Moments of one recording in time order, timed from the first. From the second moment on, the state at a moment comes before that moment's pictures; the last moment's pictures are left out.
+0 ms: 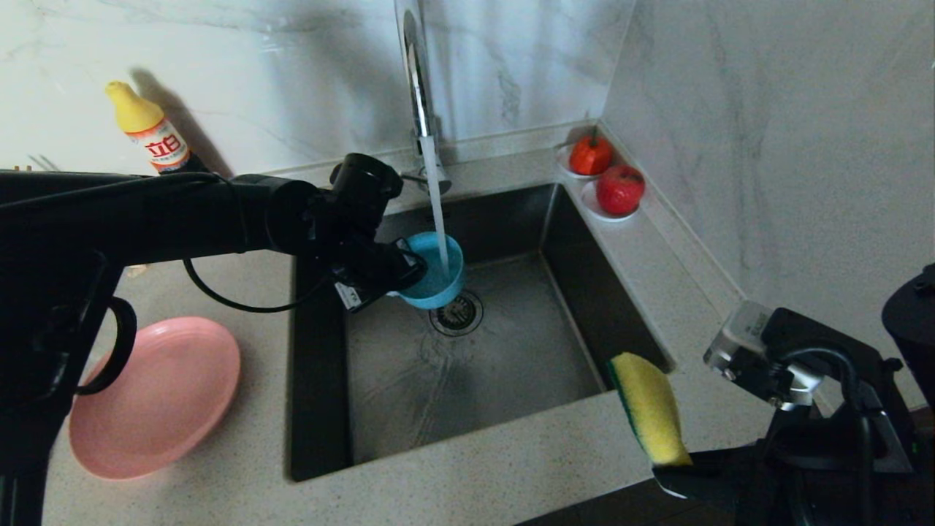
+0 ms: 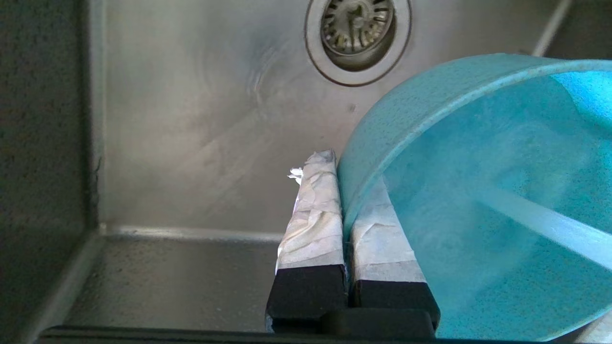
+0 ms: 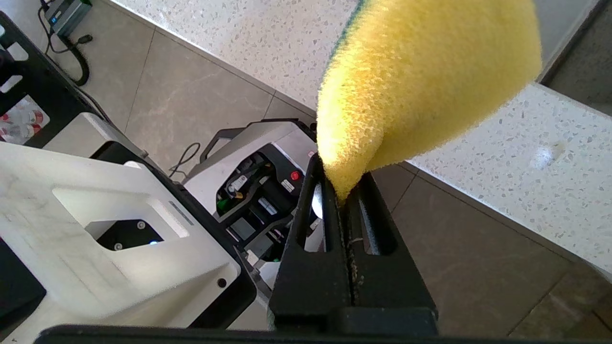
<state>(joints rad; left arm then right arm) -0.41 2.14 -1.86 0.47 0.14 -0.82 0.96 1.30 -0.99 0.35 -0.16 0.15</state>
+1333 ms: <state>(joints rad) -0.52 1.64 -1.43 0.20 0.50 -0.35 0.98 1.26 -0.93 0.36 -0.06 0.28</state>
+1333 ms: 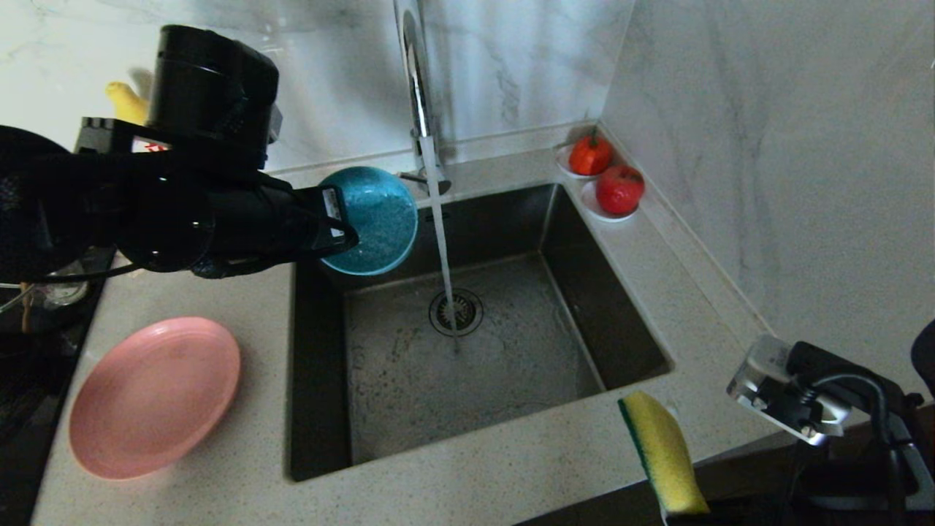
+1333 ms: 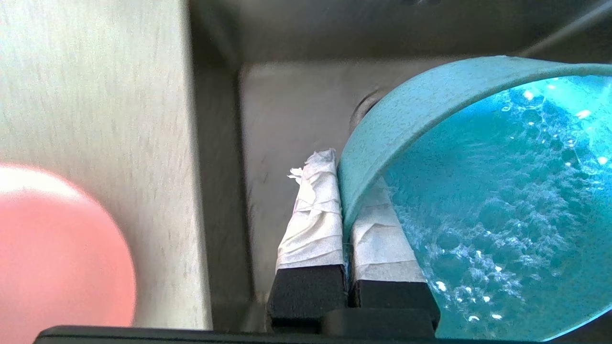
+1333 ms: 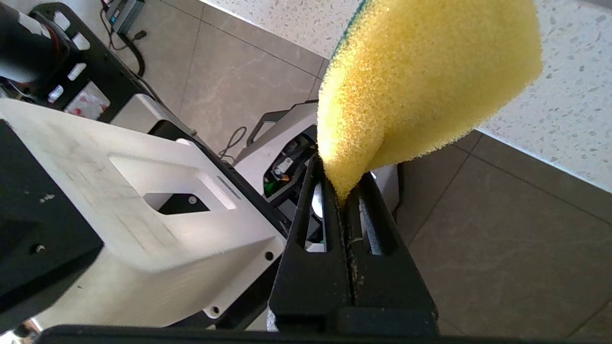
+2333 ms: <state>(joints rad) -0.58 1.53 -1.13 -0.45 0.51 0.17 0.98 1.27 -0.93 0.36 -0.06 0.28</state>
